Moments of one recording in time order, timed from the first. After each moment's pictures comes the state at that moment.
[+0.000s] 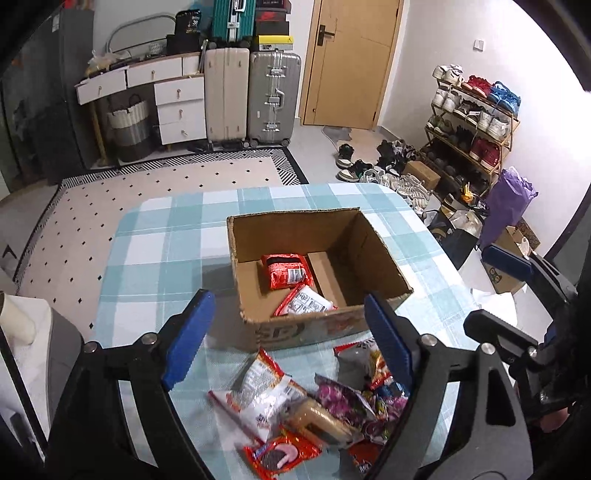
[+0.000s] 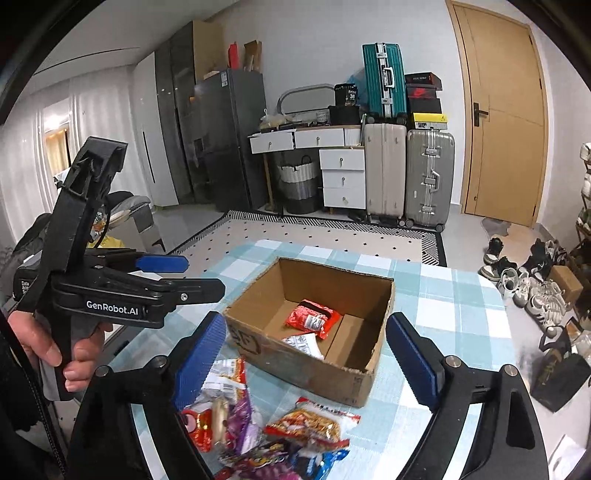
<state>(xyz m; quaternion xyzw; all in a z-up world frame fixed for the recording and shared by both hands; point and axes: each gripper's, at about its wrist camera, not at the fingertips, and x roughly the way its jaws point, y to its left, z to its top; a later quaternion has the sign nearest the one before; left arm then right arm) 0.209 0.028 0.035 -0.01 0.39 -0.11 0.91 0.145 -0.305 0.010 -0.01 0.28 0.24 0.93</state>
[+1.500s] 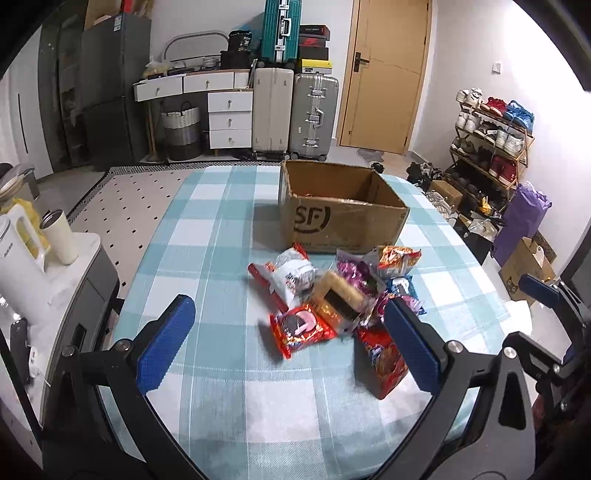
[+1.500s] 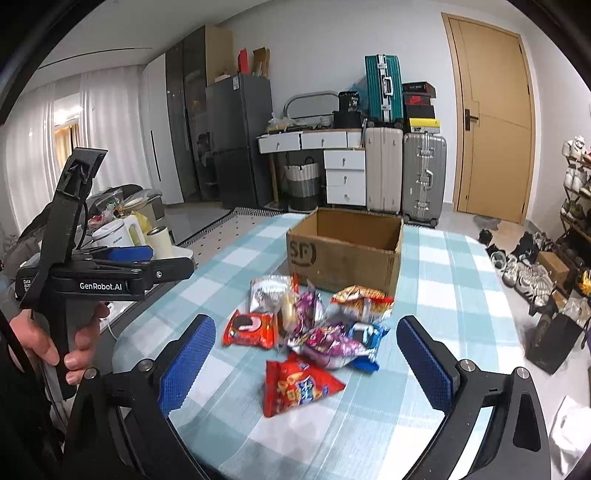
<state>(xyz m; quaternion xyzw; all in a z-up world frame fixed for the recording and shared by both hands) -0.018 0.061 0.000 -0.03 0.35 -0.03 0.93 -0.065 -0.298 -0.021 -0.01 0.27 0.23 0.93</state>
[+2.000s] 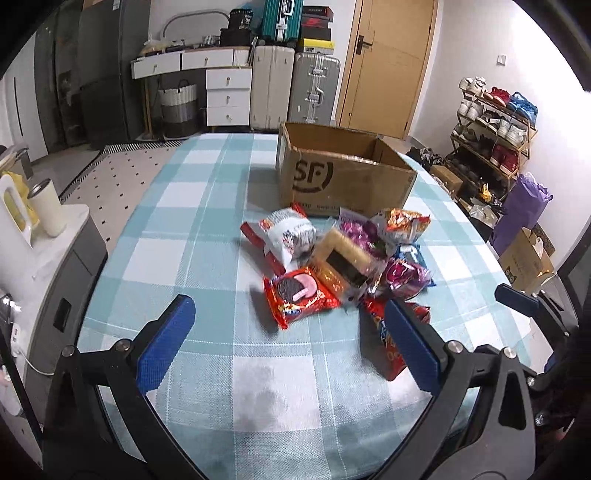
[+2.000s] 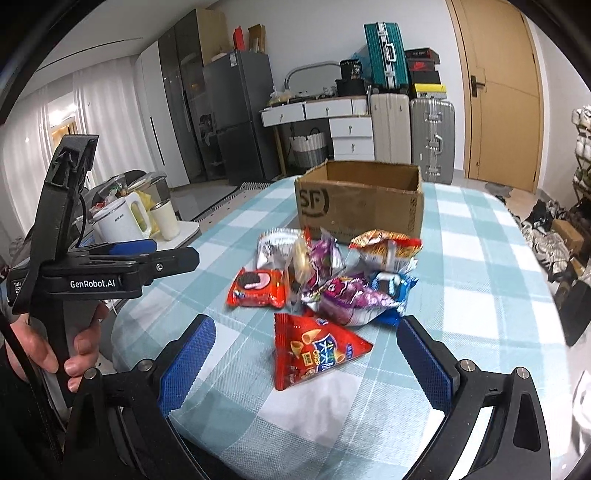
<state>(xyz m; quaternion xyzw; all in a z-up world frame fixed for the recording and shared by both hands) -0.010 0.058 -0.057 -0.04 0.39 -0.03 0.92 -0.052 -0.281 -0.082 0.01 0.33 0.25 0.91</state>
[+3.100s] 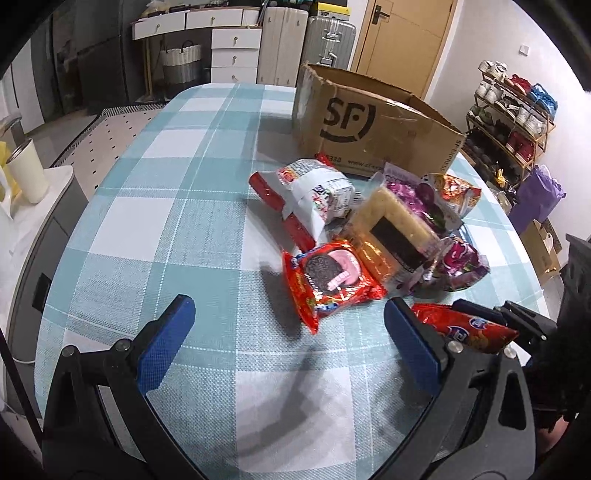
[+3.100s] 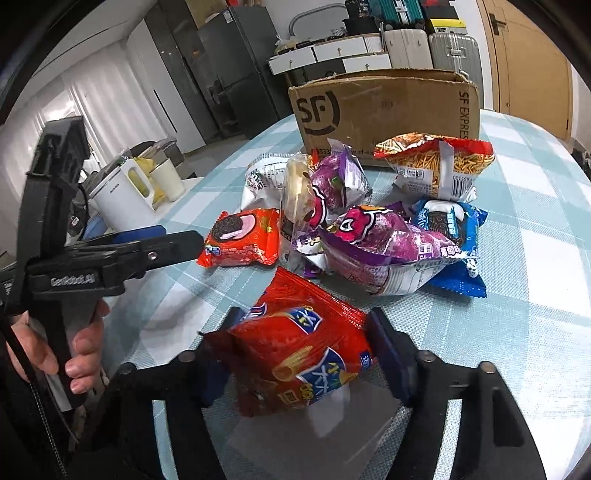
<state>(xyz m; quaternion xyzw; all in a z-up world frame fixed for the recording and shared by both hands) 0.054 0.077 -0.135 -0.06 0.45 -0.03 0.89 0.028 -0.252 -0.177 0.04 0.43 0.30 0.85</state>
